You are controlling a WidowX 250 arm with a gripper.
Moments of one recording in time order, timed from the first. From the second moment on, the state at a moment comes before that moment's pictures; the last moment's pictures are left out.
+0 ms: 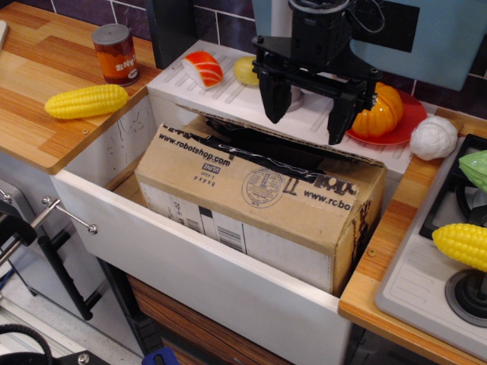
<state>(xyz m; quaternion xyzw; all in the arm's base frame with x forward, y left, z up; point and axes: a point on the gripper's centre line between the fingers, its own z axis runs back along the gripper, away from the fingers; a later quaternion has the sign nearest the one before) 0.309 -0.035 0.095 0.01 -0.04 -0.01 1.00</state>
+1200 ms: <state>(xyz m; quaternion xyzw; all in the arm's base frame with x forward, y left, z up) 0.292 -0.041 0.060 0.01 -0.03 -0.01 1.00</state>
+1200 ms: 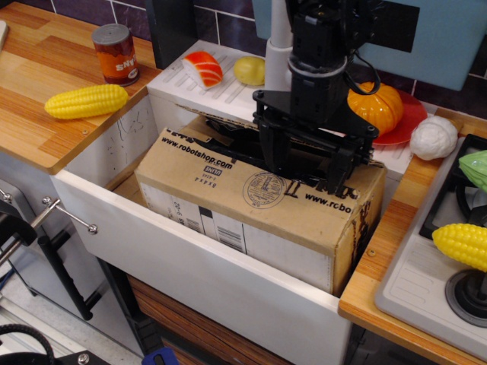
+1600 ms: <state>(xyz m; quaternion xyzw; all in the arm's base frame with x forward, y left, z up) 0.309 -0.032 0.070 0.01 -0.05 -0.03 1.00</state>
